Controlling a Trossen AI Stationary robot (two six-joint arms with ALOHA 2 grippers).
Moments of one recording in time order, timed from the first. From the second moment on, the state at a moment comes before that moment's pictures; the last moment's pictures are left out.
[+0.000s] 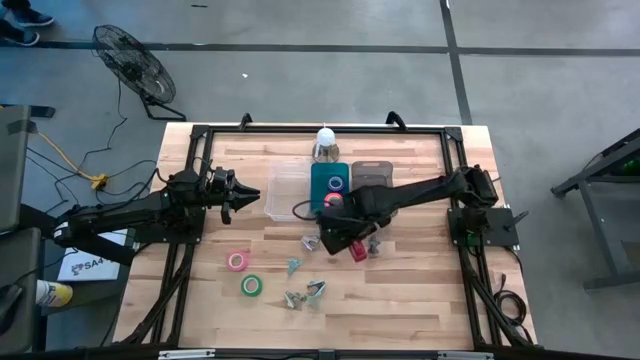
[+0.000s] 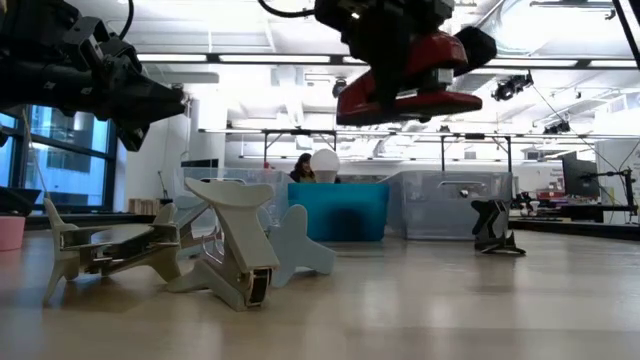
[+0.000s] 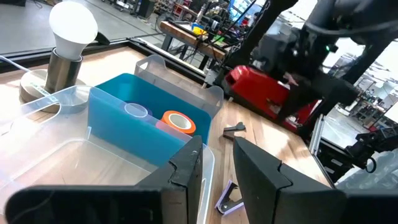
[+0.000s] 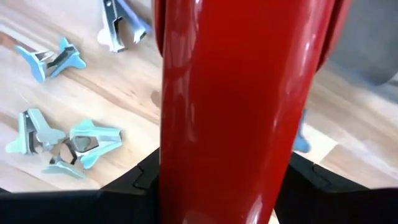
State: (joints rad) left arm 0.33 0.29 0.05 0.21 0.24 -0.43; right arm 0.15 1.93 1.75 -1.26 -0.03 1.20
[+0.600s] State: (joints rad) left arm 0.33 0.29 0.05 0.21 0.24 -0.43; right arm 0.01 1.80 1.66 -1.31 0.03 1.04
